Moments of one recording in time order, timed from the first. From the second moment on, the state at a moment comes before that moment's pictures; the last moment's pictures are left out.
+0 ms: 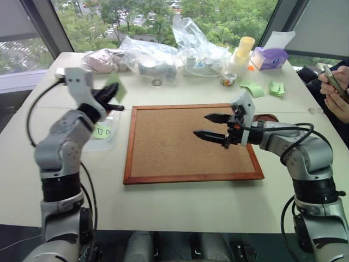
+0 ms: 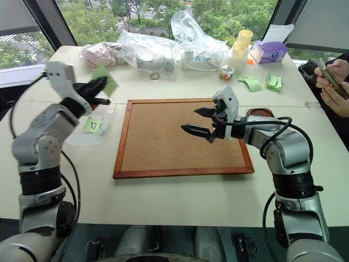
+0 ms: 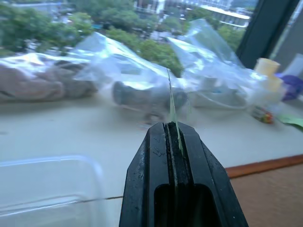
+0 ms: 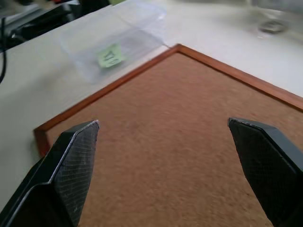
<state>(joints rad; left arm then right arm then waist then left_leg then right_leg) -0.57 0.46 0.35 -0.14 -0.50 0.71 -0.21 -0.56 -0.61 0.00 -0.22 0.57 0.85 0.88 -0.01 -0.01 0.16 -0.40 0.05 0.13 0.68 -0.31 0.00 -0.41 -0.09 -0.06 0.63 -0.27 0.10</state>
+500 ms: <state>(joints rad) -0.44 0.53 0.41 0.10 -0.40 0.64 -0.21 -0.59 -0.61 0.06 -0.18 0.52 0.77 0.92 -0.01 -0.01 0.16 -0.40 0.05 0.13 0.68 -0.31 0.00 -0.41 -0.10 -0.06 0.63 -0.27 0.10</state>
